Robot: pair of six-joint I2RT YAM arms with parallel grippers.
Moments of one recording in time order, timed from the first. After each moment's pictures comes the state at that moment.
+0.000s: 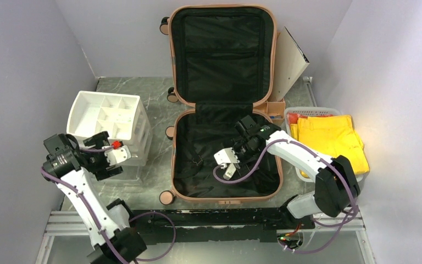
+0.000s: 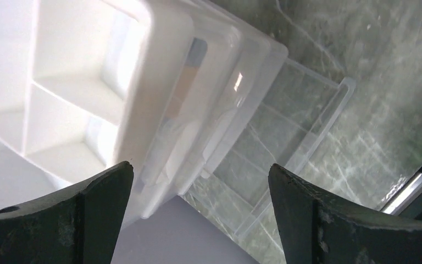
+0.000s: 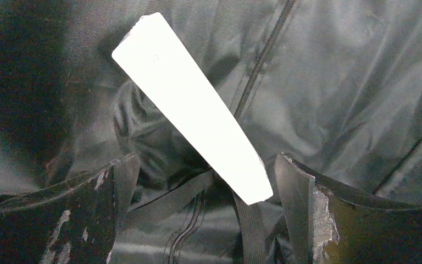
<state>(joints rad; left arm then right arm) 0.67 0.85 1.02 -1.34 0.71 1.85 0.62 1.39 1.00 -0.89 -0.35 -1.38</state>
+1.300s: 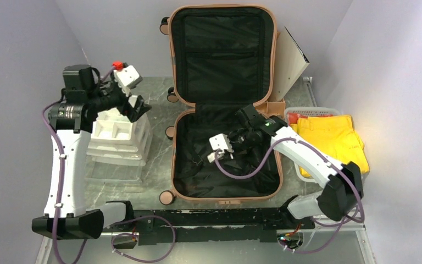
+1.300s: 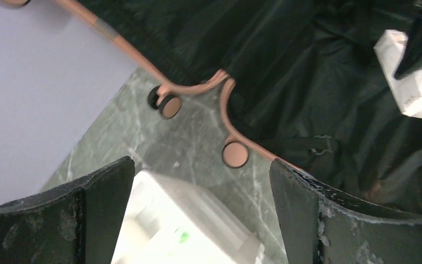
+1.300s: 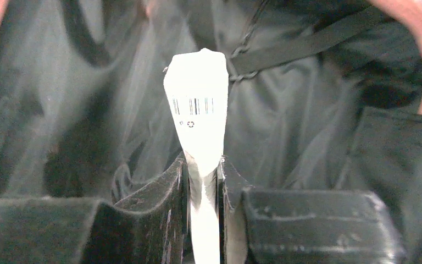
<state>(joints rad) 0.05 1.20 1.60 -0.90 0.76 0.63 0.64 1.40 1.14 -0.87 -0.63 -1.26</state>
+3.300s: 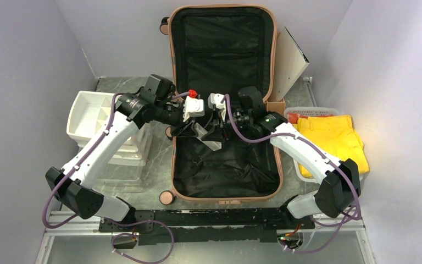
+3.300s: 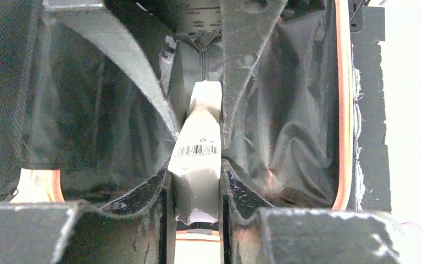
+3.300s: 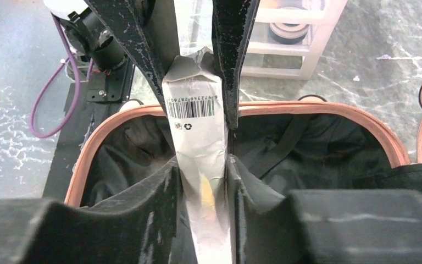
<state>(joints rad) -0.56 1.42 1.57 -0.98 0.76 0.69 0.60 1.40 1.19 -0.27 -0.96 -0.33</state>
